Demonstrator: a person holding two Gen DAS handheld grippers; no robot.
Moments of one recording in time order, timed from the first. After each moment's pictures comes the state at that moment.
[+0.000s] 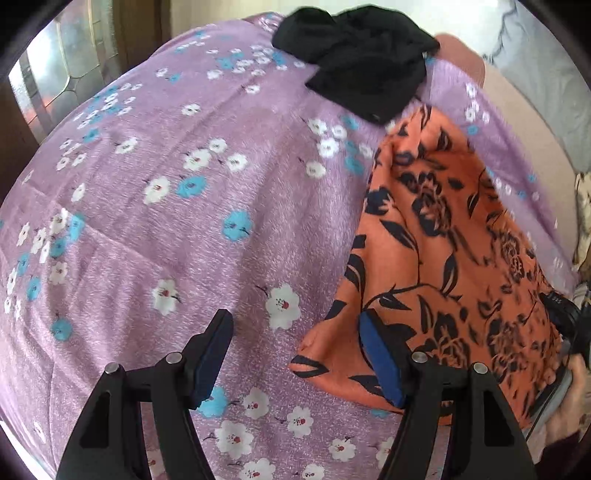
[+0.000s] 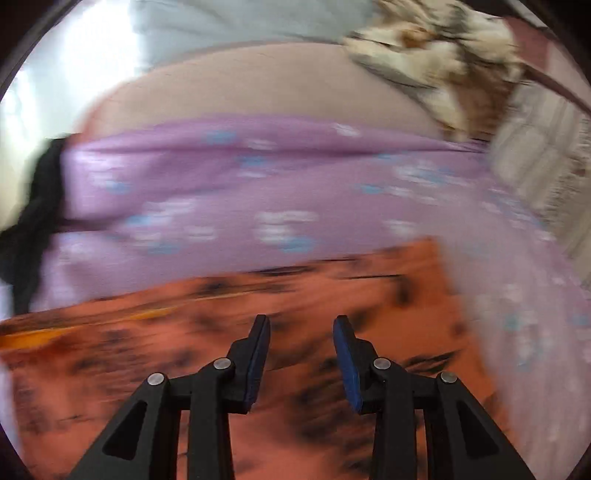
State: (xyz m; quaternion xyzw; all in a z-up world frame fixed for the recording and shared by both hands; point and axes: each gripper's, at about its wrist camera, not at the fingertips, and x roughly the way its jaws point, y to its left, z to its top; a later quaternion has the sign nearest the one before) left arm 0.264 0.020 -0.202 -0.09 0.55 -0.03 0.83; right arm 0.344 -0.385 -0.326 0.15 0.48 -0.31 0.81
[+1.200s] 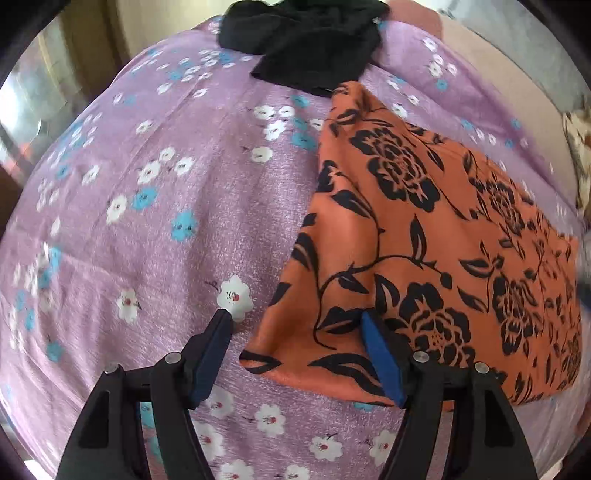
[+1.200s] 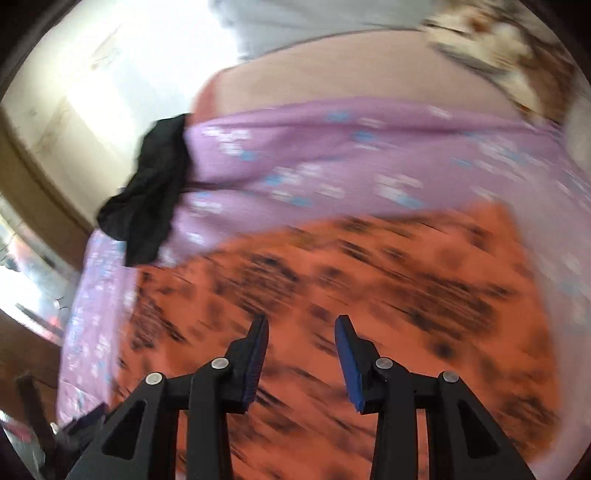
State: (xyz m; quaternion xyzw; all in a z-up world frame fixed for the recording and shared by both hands) left arm 0.272 -0.020 -0.209 -0.02 0.55 -0.05 0.83; right arm 0.259 -0.345 -0.257 0.24 0.45 -0.12 0.85
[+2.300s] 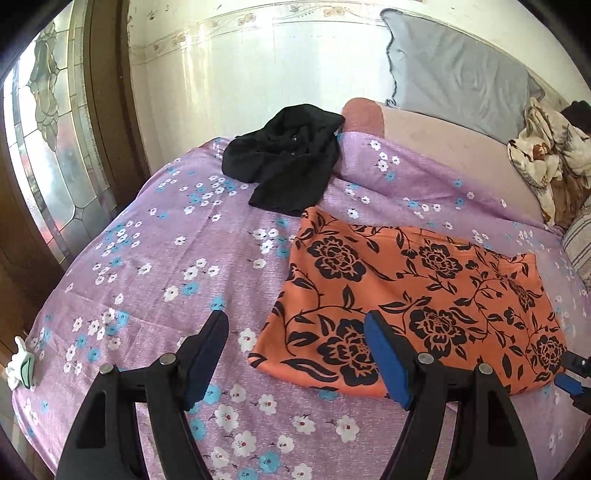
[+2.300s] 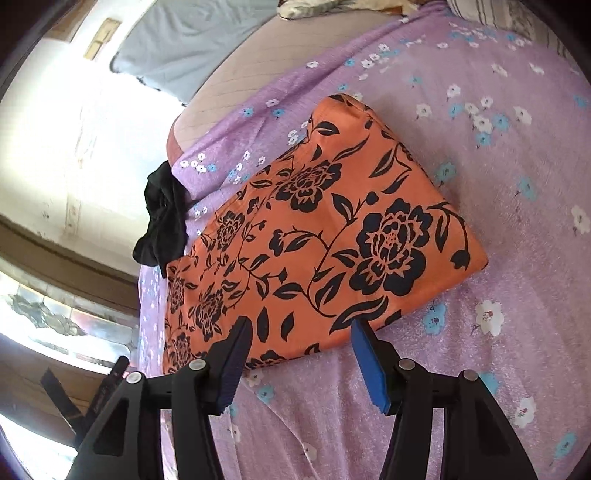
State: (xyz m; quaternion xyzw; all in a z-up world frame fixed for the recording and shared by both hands) left arm 0.178 -0.042 -0.113 0.04 0.36 -0.06 0.93; right arm 0.115 -0.387 -0.282 0.45 0.39 -0.07 0.80
